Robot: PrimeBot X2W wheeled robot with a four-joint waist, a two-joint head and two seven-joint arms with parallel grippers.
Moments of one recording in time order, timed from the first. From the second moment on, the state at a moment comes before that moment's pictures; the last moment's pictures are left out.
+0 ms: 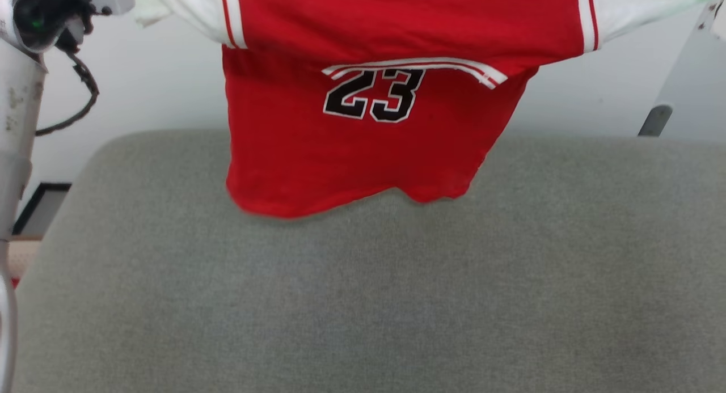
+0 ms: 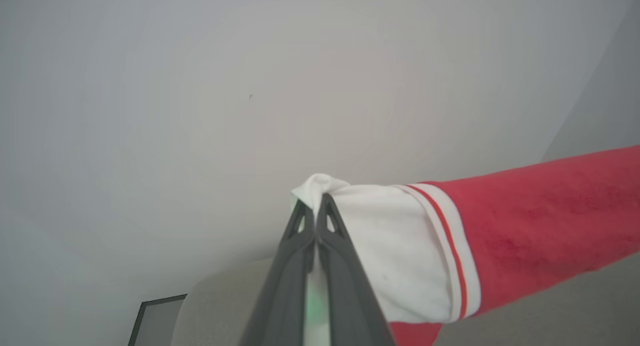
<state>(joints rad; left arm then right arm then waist) -1.40 0.50 -0.54 0.81 -0.77 -0.13 0.59 -1.32 -0.43 0.39 1.03 0.67 0.13 0.40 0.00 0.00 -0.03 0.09</state>
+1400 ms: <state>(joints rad) -1.50 0.34 -0.66 0.85 -0.90 -0.13 -0.17 -1.48 -0.38 0.28 0.98 0.19 0.13 -0.24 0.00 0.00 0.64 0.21</state>
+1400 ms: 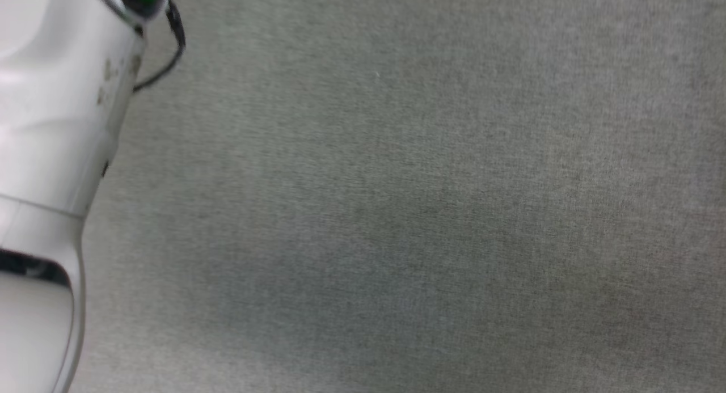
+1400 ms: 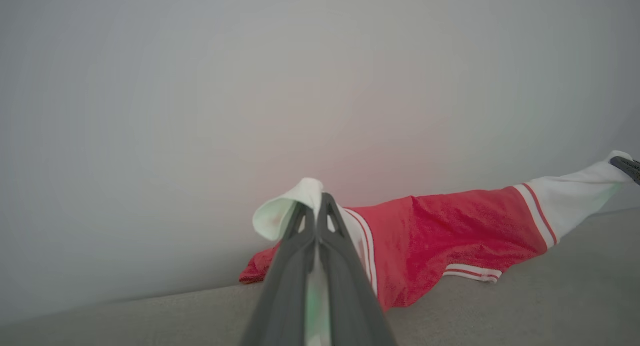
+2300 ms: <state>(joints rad) -0.75 0.68 -0.86 0.46 -1.11 -0.05 0.01 -0.48 -0.75 0.47 0.42 0.95 0.13 0.37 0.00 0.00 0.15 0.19</state>
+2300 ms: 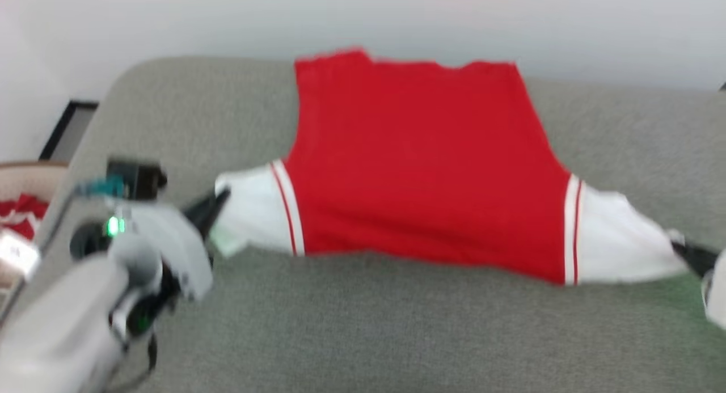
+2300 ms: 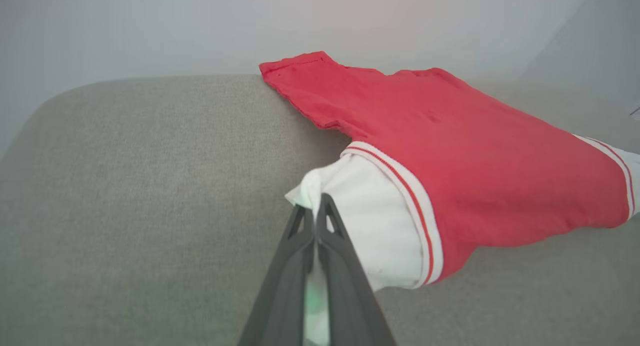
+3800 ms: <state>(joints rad) -0.36 0.76 -0.90 0.21 -1.12 0.16 -0.15 -0.02 -0.53 0.14 0.21 0.70 0.14 0.64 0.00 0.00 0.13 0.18</state>
